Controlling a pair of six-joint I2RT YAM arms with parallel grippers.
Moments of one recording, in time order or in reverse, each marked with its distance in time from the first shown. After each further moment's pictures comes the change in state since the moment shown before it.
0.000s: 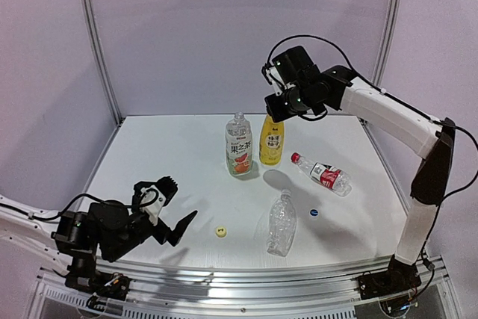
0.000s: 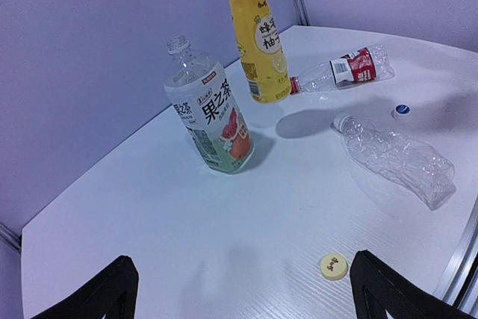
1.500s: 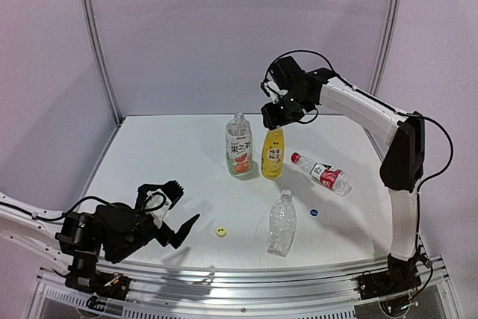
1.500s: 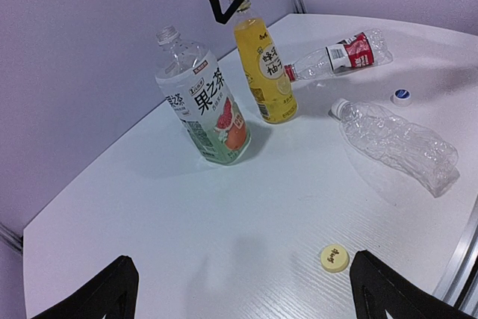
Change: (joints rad) left arm -0.002 0.043 0.000 0.000 0.005 0.004; right arm -0.142 0.276 0.212 -0.143 -0.182 0.005
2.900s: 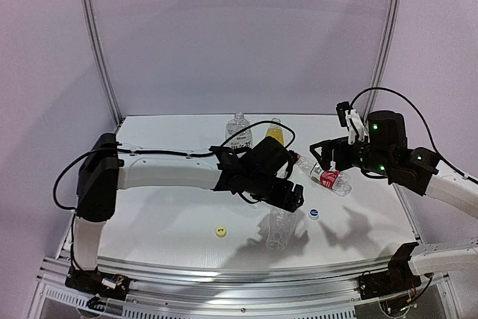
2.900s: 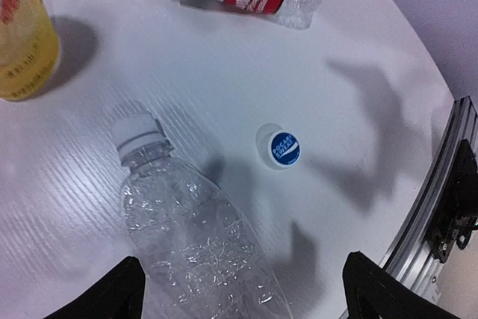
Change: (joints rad) left arm 0.294 1.215 1.267 -0.518 0.796 -0.616; right arm -0.002 -1.109 -1.291 0.660 -0.029 0.097
